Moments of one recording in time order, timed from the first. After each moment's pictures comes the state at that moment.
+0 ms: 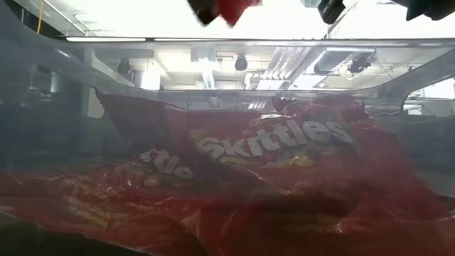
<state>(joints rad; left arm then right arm) -0.39 1.76 1.40 -0.43 0.09 -0.18 0.07 0.91 0.52 0.60 -0.25 0.56</state>
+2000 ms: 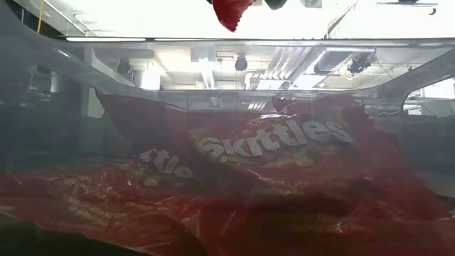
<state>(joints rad) -0.43 1.76 1.44 -0.50 -0.06 0.10 0.46 1.68 1.21 -0.03 0.07 0.21</state>
